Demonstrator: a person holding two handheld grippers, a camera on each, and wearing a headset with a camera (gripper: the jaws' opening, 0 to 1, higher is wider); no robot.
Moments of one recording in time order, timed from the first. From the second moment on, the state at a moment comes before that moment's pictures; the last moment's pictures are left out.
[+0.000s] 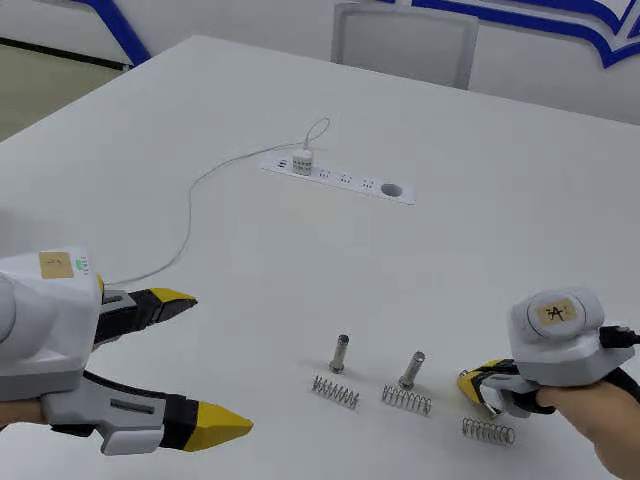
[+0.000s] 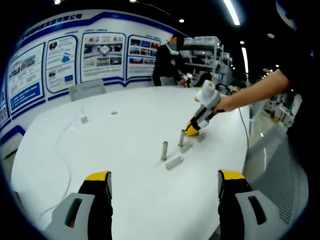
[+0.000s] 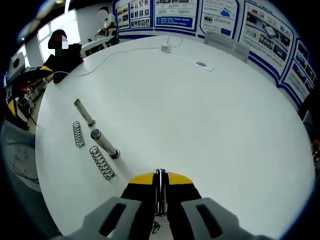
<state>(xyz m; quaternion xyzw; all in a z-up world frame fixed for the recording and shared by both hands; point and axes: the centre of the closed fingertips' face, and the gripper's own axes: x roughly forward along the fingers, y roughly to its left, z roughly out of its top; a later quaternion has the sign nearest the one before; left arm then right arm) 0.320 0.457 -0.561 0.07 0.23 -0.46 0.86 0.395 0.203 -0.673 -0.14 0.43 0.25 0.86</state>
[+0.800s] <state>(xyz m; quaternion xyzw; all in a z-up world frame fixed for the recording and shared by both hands) 0.317 0.449 -0.557 0.06 0.22 -0.47 0.85 0.392 0.195 -0.648 -0.12 0.39 0.24 0.88</state>
